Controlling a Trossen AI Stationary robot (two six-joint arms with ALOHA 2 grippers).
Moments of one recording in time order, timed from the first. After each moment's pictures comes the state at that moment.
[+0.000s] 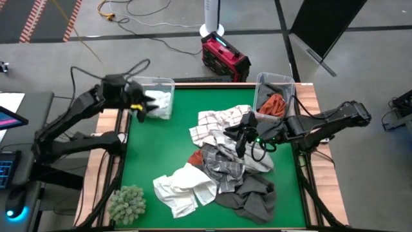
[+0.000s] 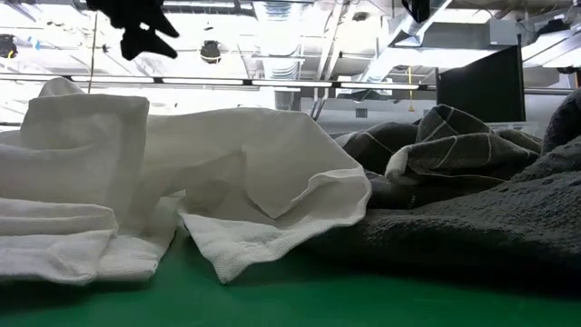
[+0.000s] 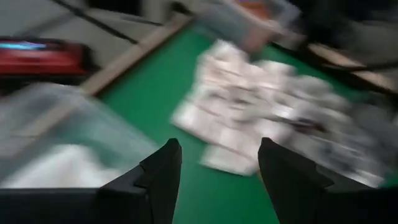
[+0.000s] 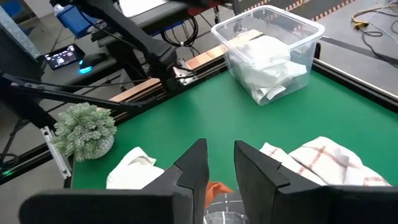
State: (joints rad) left arm 0.61 0.78 1.01 -0.75 0.26 -0.12; right arm 0.25 1.23 1.11 -0.29 0.48 0.53
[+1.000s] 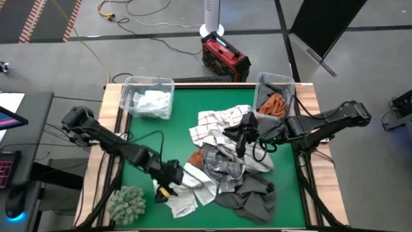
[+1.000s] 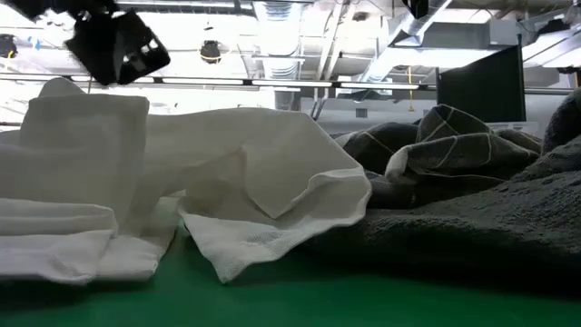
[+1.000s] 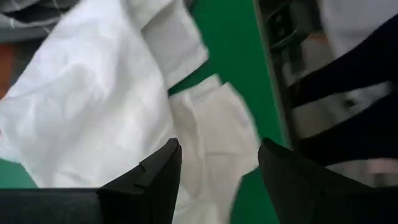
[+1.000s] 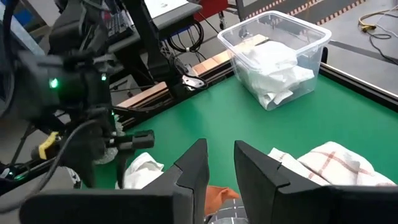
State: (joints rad) left arm -0.50 1.47 1.01 -0.40 0.07 -0.43; right arm 0.26 1.23 1.11 -0.26 0.48 0.53
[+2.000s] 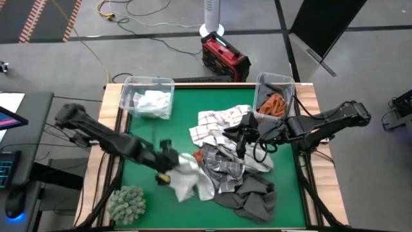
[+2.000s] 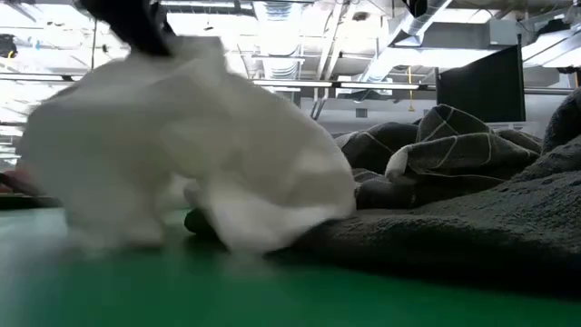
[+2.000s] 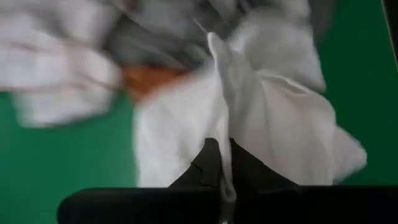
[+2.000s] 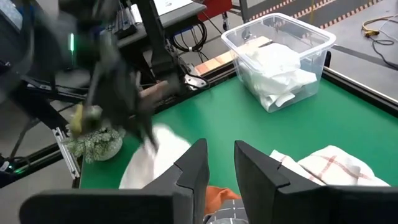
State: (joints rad) left arm -0.42 1.28 1.01 -0.60 -0.33 -0.40; right arm 0.27 1.23 1.11 -0.25 0.47 0.50
